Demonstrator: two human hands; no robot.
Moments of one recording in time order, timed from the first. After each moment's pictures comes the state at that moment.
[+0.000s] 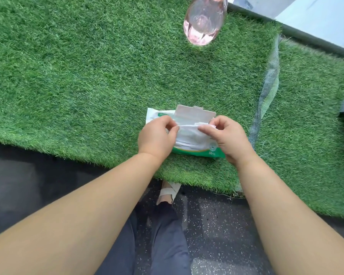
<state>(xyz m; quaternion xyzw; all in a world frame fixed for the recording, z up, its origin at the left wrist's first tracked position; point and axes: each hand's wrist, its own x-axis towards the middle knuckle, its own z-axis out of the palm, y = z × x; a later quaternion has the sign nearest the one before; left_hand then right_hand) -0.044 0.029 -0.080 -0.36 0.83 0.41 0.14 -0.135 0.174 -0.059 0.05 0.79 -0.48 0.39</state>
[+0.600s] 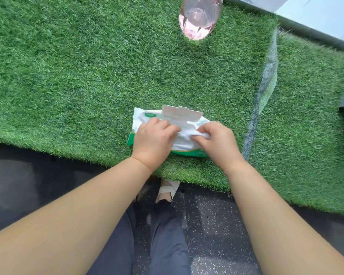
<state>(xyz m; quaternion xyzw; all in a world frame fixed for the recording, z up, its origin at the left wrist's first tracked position) -0.026 0.032 -0.081 -0.10 0.96 0.28 0.01 -0.115 0.178 -0.070 -0.15 0.91 -0.23 0.32</state>
